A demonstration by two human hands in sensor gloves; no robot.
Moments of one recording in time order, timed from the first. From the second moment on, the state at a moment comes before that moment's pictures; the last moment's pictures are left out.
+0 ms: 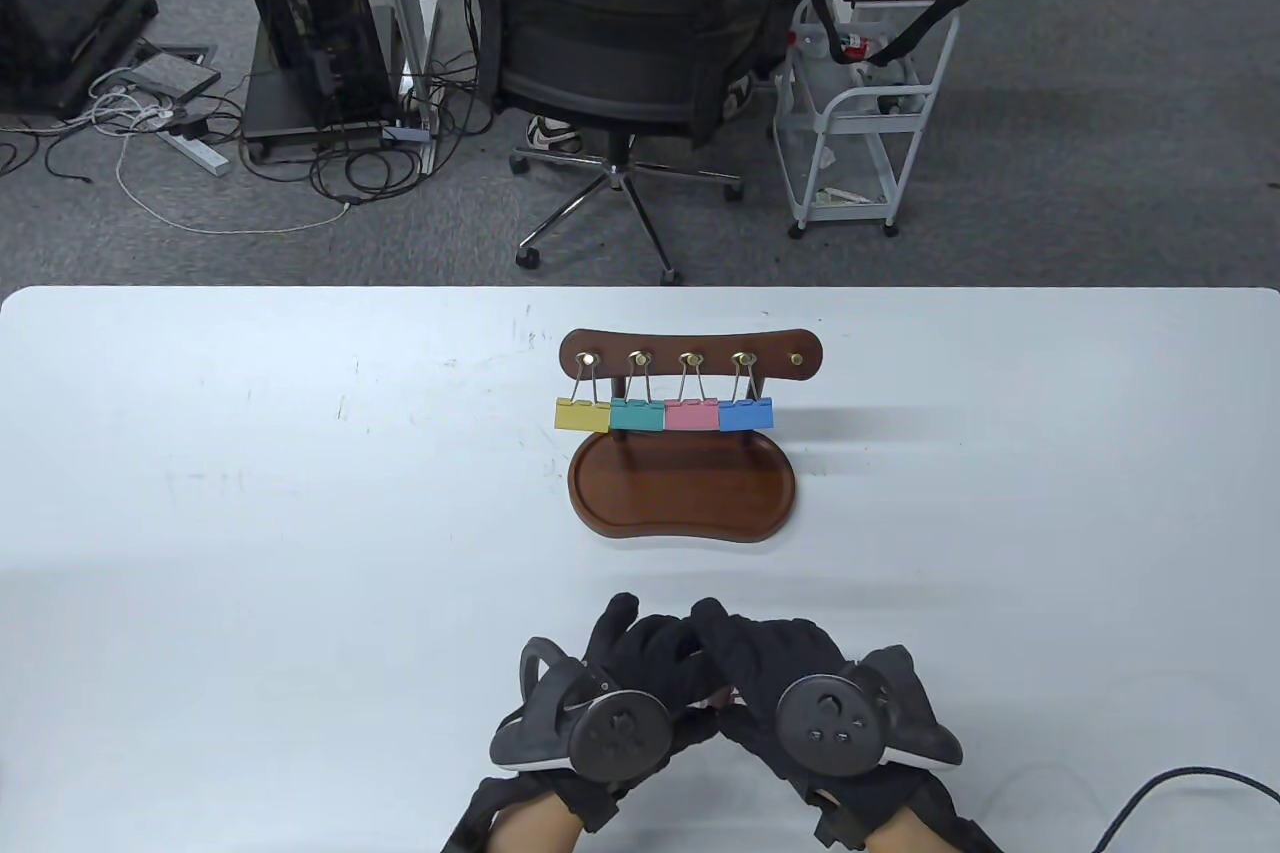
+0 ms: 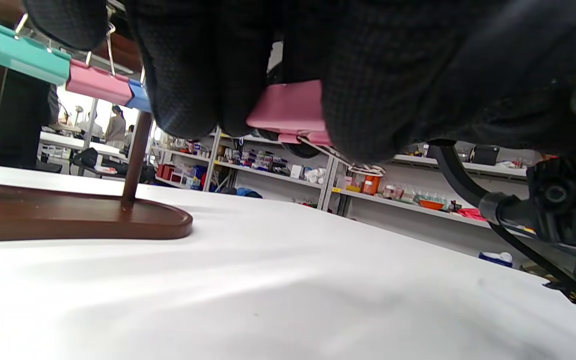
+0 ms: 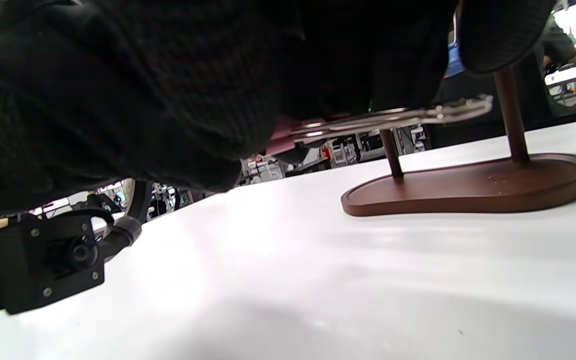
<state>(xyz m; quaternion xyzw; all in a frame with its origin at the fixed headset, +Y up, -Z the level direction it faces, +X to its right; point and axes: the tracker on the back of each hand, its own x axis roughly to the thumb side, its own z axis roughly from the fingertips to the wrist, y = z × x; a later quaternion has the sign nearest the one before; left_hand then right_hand) -0.059 -0.683 -0.212 0.06 -0.38 0.15 0.91 0.122 -0.672 -0.208 0.32 0.00 0.93 0.17</state>
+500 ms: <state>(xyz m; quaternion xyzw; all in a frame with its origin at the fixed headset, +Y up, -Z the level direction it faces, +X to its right) -0.072 -0.680 -0.211 0.11 -0.35 0.19 0.91 0.175 -0.666 -0.215 0.16 -0.11 0.95 0.26</state>
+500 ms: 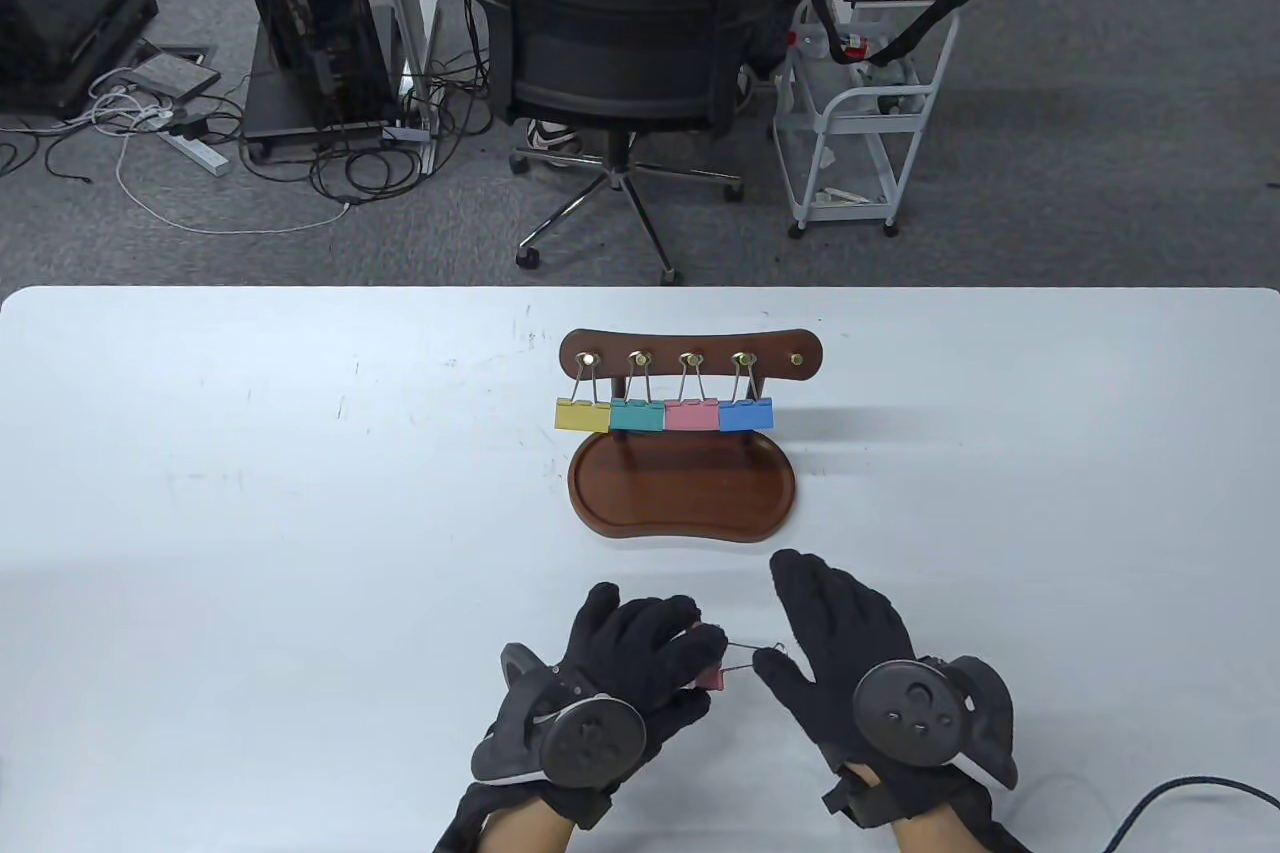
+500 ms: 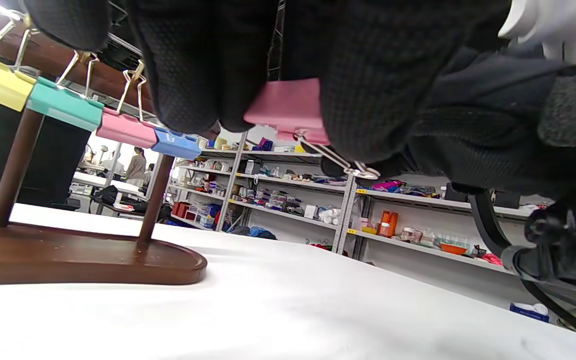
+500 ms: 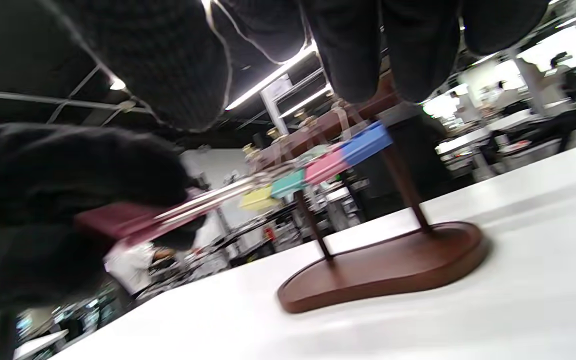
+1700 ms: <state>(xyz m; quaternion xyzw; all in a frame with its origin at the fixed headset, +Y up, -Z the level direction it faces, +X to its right) -0.052 -0.637 -0.217 0.22 -0.26 0.20 0.92 0.205 -0.697 -0.237 -0.01 0.00 0.96 0.29</state>
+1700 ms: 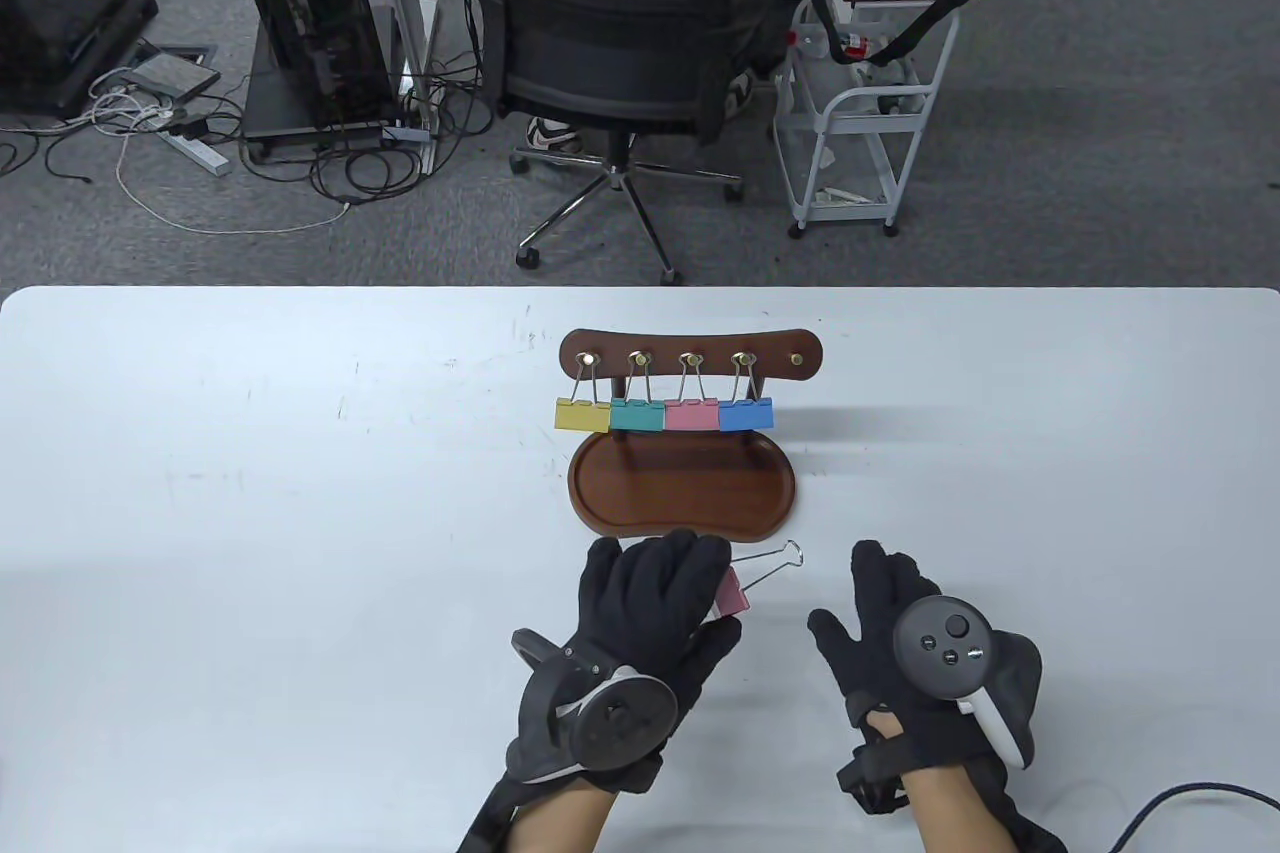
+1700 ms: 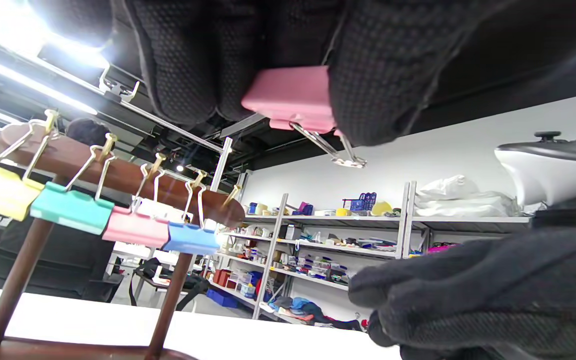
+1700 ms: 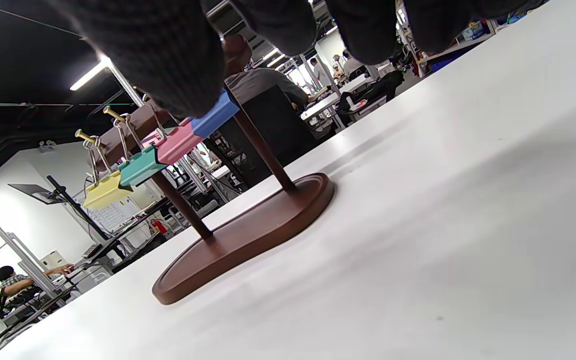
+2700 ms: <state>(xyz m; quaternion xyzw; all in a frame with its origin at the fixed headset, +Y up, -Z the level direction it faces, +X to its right) 0.007 -0.583 -0.316 0.19 -0.11 0.16 0.96 0.201 -0.702 -0.240 0.00 0.01 0.95 0.32</state>
